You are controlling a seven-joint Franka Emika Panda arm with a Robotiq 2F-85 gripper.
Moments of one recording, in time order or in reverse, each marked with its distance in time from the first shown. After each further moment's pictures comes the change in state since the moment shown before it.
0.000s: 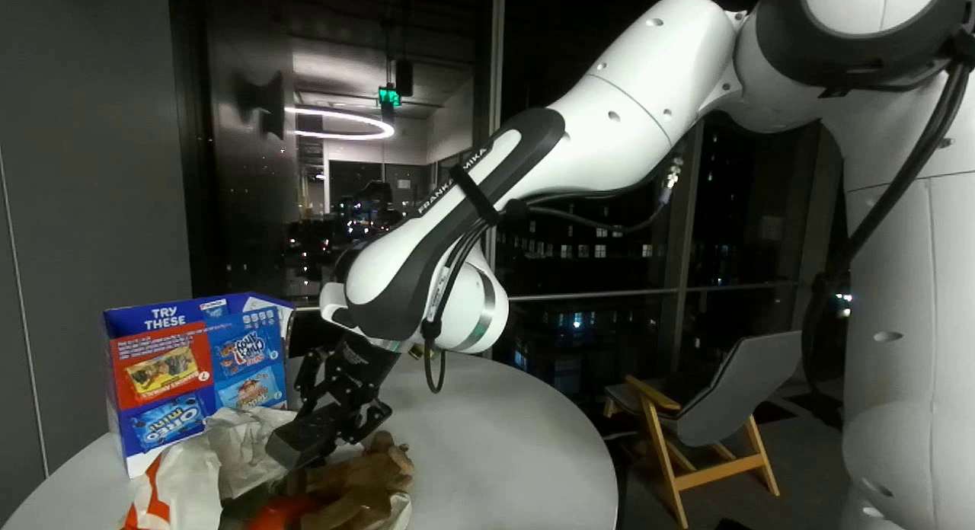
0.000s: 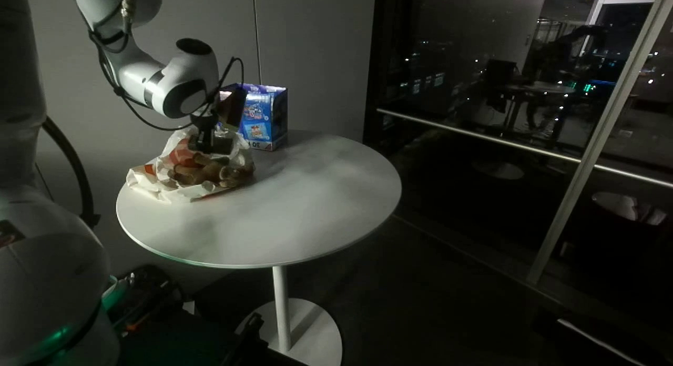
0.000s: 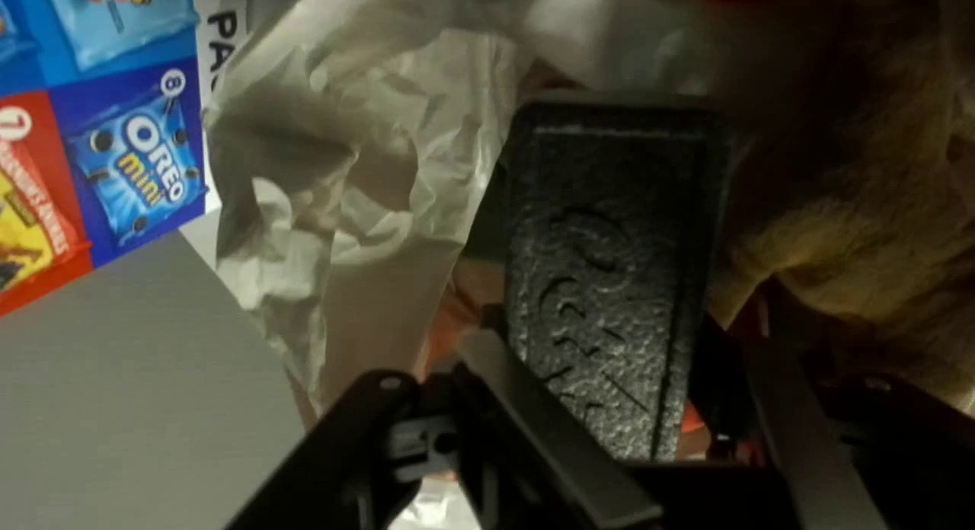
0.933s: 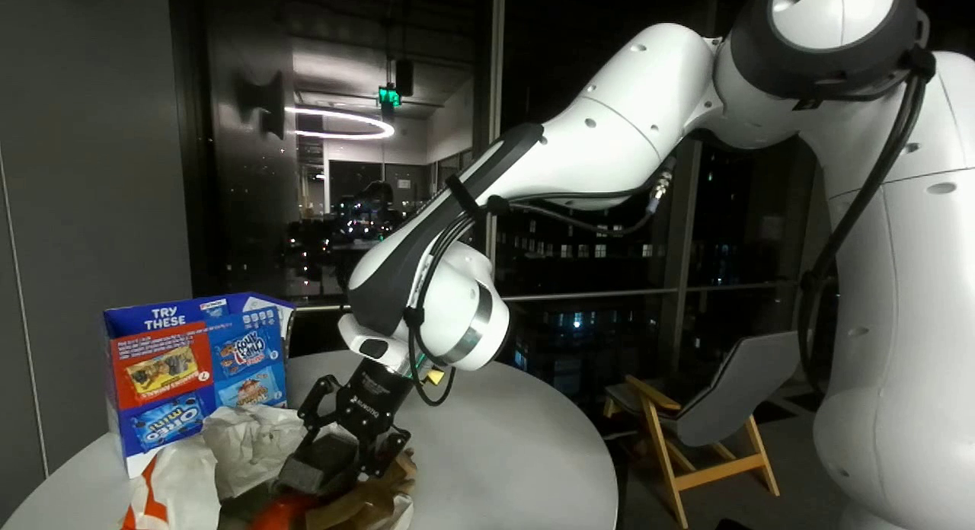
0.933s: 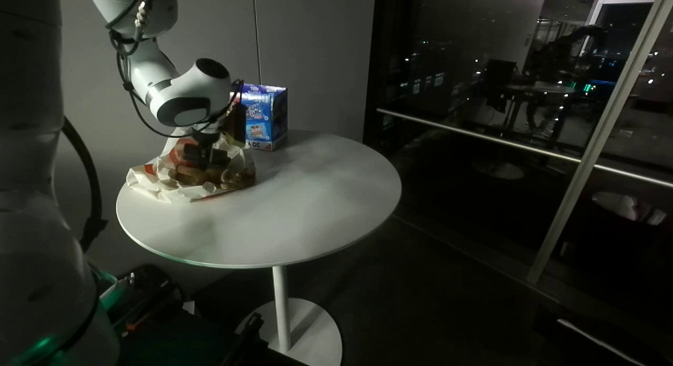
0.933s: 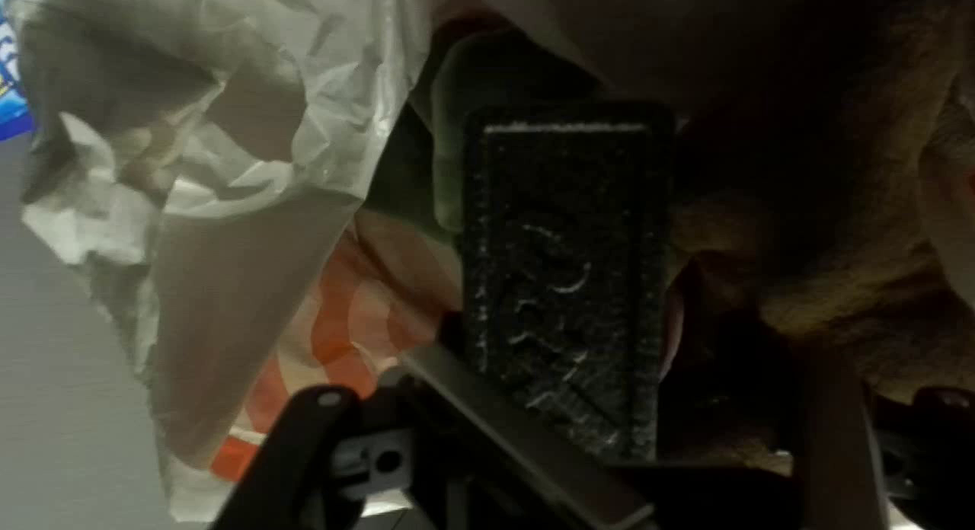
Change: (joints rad) arm -0.194 0.082 0.186 -0.011 0.285 -0.057 -0.467
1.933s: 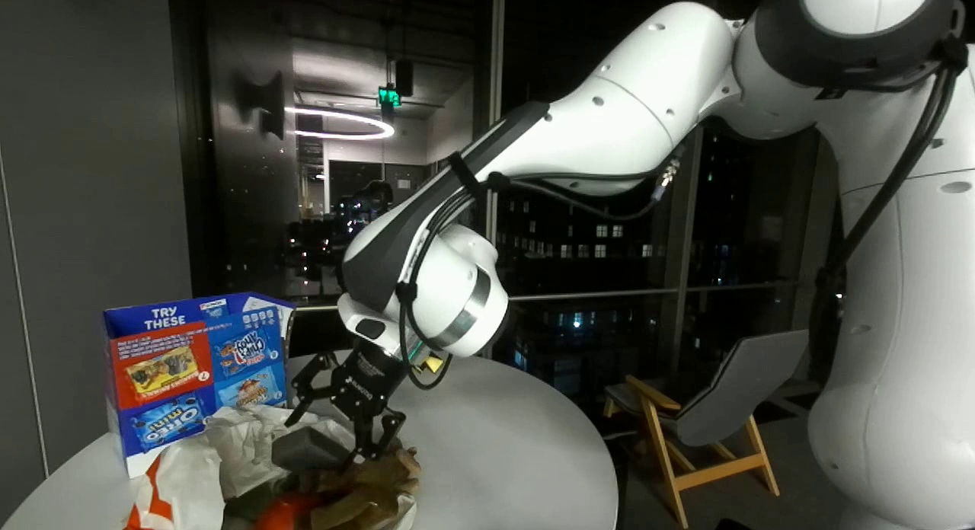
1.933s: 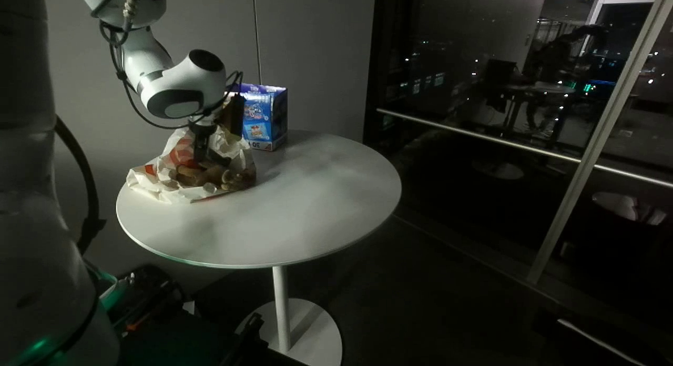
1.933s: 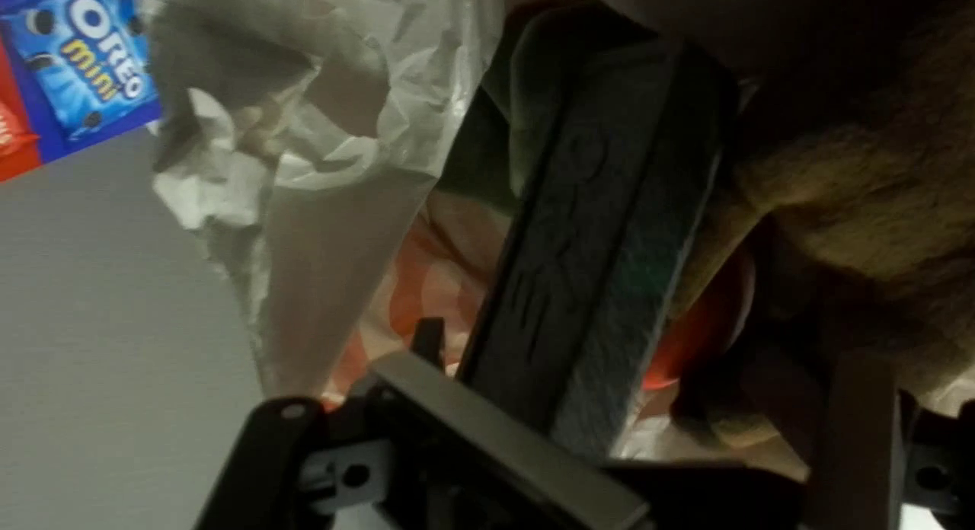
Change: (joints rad) arm -0.051 -0.055 0.082 0.006 0.125 0.024 -0.036
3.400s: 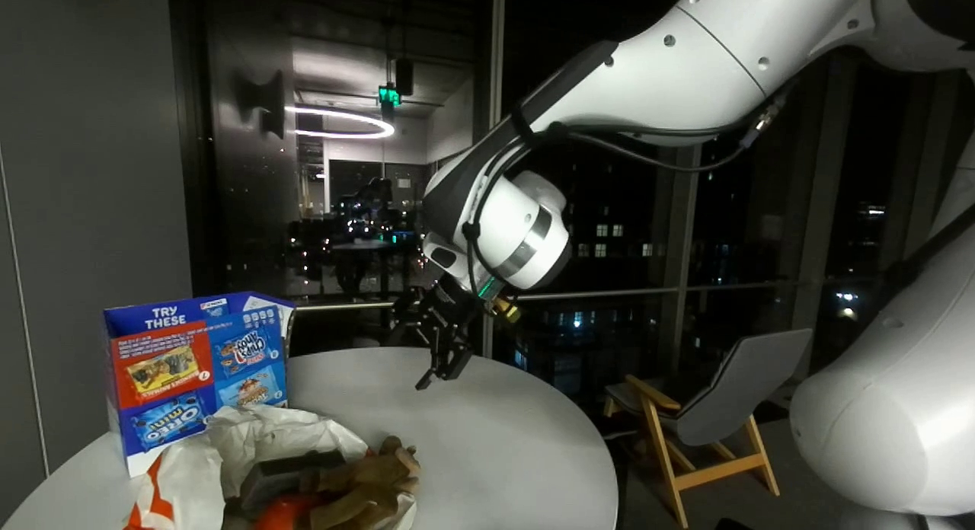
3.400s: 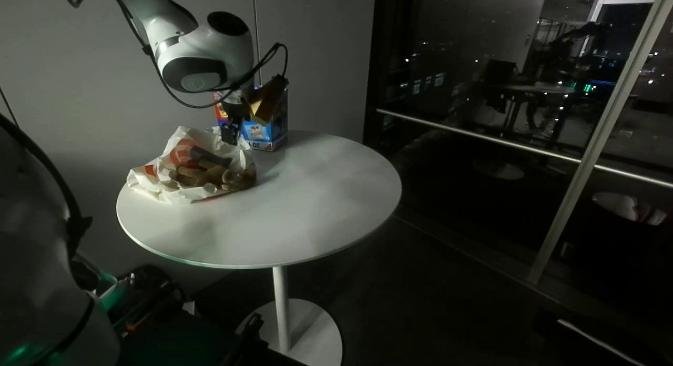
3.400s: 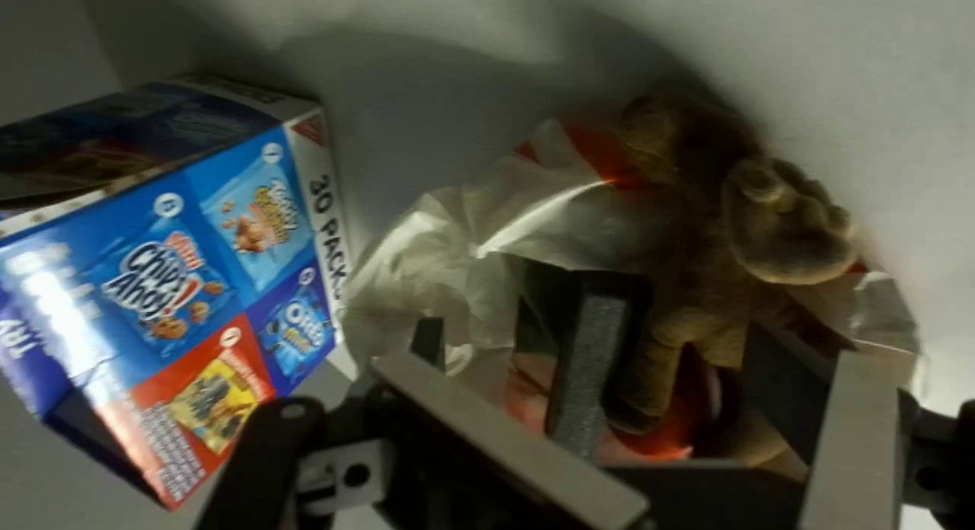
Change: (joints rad) arm -0.185 -0.374 -0.076 -0.111 0.139 -0.222 0.181
